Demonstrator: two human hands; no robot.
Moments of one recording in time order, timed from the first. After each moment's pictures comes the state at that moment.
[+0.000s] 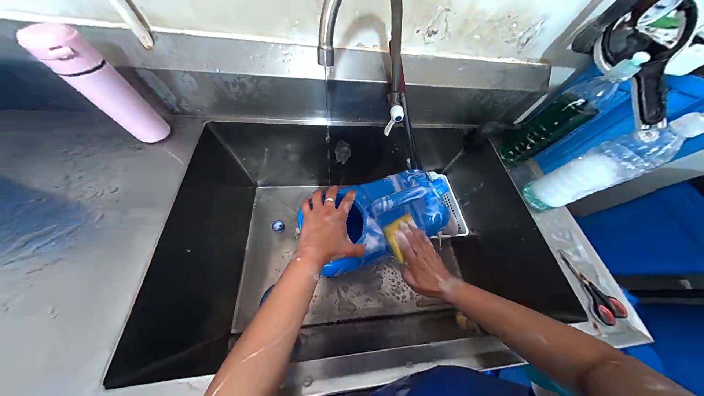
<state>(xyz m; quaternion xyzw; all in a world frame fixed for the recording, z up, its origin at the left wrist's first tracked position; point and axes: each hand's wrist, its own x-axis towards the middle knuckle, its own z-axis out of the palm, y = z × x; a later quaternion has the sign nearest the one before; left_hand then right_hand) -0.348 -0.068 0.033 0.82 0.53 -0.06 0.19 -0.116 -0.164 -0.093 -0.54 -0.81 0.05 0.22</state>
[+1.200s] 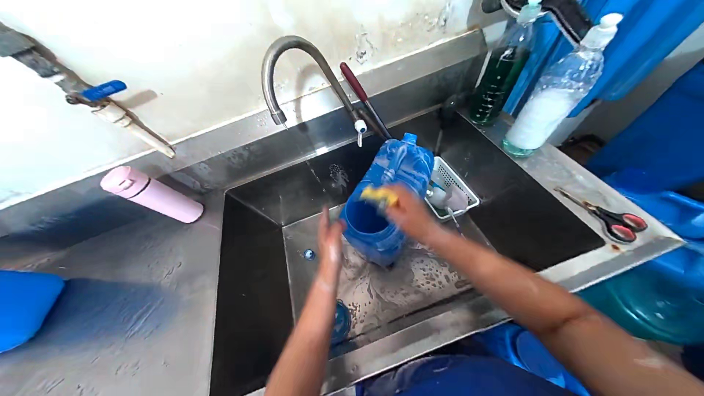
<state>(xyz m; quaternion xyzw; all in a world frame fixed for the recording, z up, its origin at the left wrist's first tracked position) -0.342 -0.088 0.004 0.59 0.51 0.35 0.51 -0.157 -0.142 0.048 -0.61 -0.61 0.28 0.41</state>
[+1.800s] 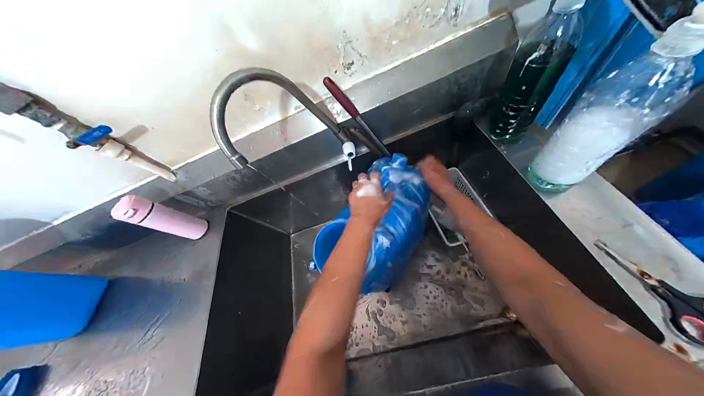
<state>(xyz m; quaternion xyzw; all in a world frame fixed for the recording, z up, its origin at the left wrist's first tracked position) -0.153 -0.003 0.053 0.81 0.57 0.01 0.15 0.033 0.018 -0.096 -0.69 -0.55 0.27 0.40</state>
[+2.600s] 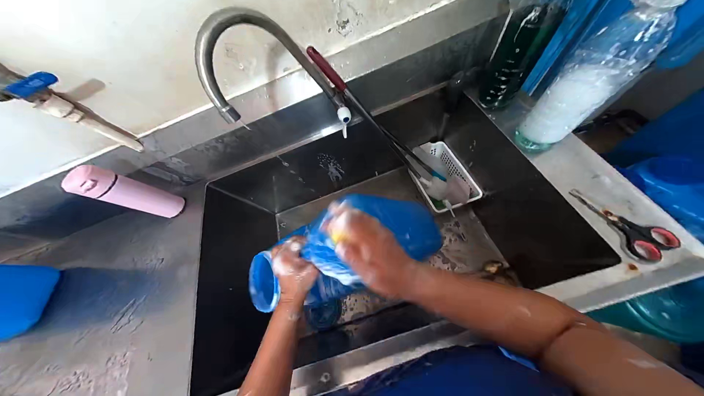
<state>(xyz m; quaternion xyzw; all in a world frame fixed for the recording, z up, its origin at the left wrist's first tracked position) -0.363 -0.116 -0.001 0.78 0.50 0.36 0.08 -0.174 -0.164 0.034 -0.49 -0.66 0.30 0.48</state>
